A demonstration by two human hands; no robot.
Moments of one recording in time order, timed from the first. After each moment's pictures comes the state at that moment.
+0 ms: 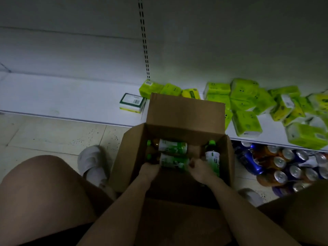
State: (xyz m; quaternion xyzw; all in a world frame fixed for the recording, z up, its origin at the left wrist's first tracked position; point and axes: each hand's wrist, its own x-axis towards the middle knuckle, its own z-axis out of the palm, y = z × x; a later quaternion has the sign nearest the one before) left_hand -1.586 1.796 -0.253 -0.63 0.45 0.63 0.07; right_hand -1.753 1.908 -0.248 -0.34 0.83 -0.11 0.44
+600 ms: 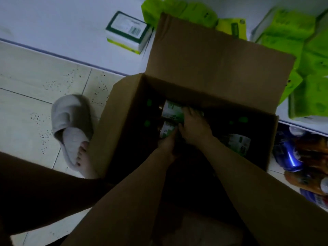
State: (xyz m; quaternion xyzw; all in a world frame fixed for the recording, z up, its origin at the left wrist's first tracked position) left_hand -1.675 1.795 -0.378 -0.61 0.04 0.78 -0.07; right_hand -1.781 1.801 -0.375 -0.53 0.78 0.00 0.33
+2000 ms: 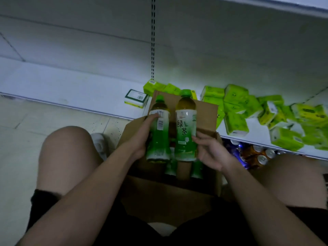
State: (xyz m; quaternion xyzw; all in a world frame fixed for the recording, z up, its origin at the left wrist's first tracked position) left_hand -1.576 1.785 -0.131 -0.42 0.37 0.82 -0.15; right_hand -1.751 1.933 -0.128 -0.11 0.48 -0.55 0.67
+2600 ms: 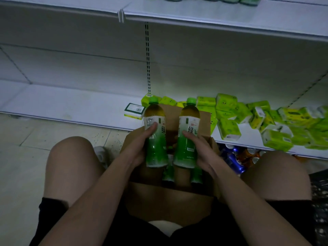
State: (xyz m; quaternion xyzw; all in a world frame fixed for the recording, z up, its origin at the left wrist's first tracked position) left_hand -1.553 1.809 -0.108 -0.34 0.38 0.85 -0.15; right_hand -1.721 1.938 -0.111 -0.16 0.55 -0.60 0.55
